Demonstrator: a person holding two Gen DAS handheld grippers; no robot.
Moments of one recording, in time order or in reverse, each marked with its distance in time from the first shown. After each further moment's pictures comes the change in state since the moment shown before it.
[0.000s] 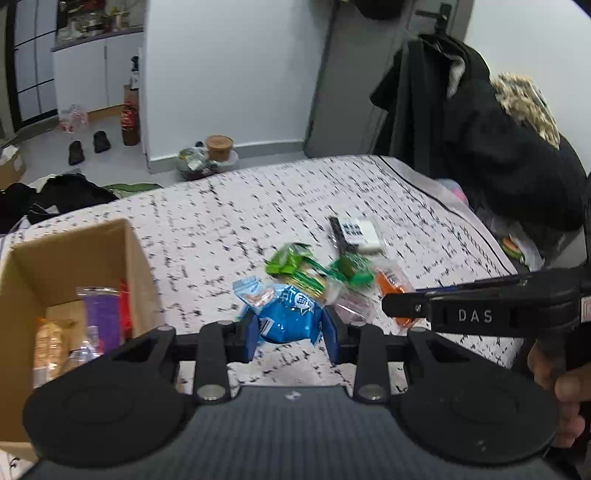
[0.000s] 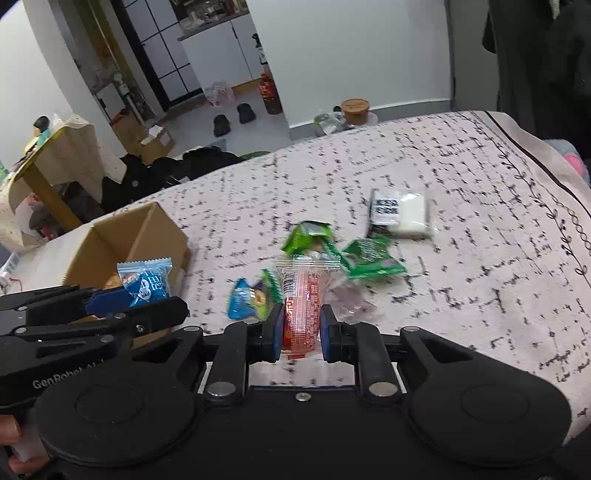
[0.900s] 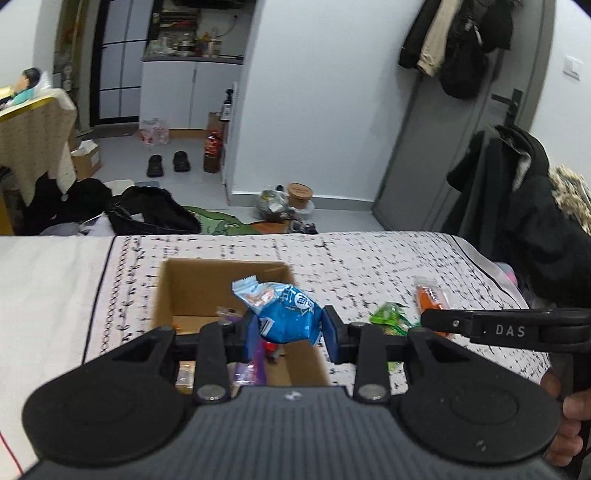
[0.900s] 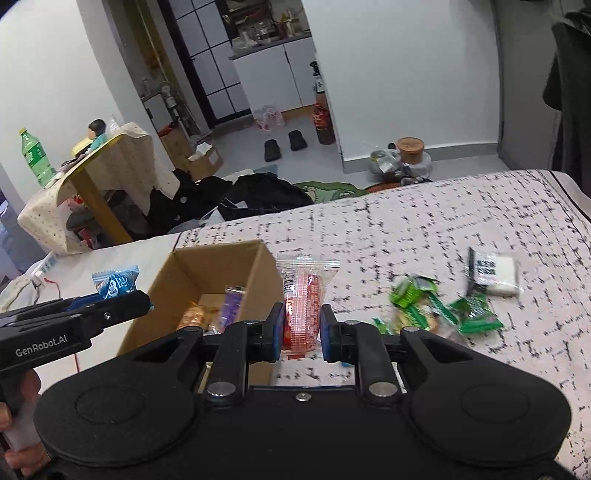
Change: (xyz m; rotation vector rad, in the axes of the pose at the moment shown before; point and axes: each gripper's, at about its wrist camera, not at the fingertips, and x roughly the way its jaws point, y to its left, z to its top) left arm -0.097 0.104 -0.003 -0.188 -0.163 0.153; right arm -0.008 0.095 0.023 -0.087 -0.094 0.098
